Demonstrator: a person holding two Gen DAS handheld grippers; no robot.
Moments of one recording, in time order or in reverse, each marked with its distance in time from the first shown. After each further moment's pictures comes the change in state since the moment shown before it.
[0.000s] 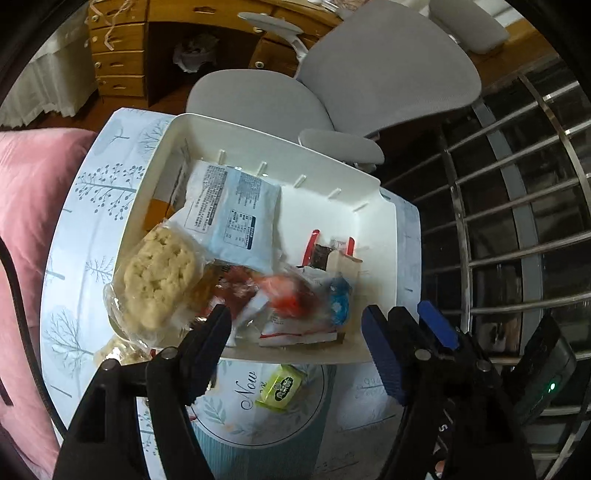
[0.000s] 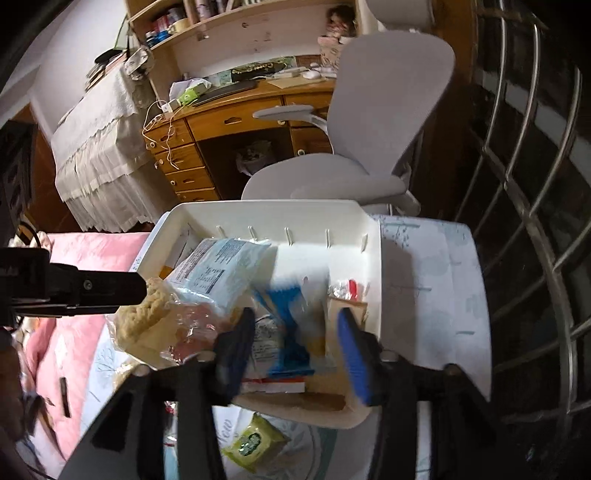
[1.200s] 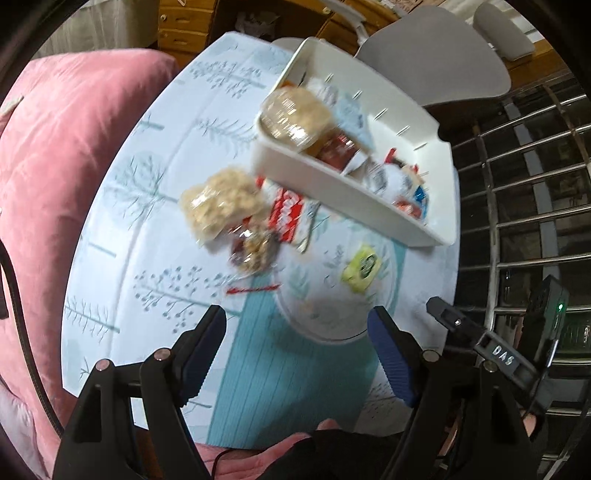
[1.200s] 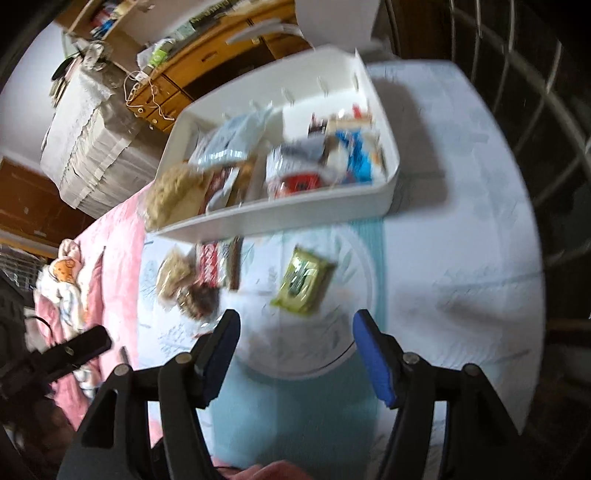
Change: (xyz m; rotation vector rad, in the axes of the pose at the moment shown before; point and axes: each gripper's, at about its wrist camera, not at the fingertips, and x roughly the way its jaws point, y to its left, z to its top) left arm -0.048 0.110 -0.170 -0.157 0.047 0.066; right arm -0.020 0.009 -0.118 0.279 0.365 0.148
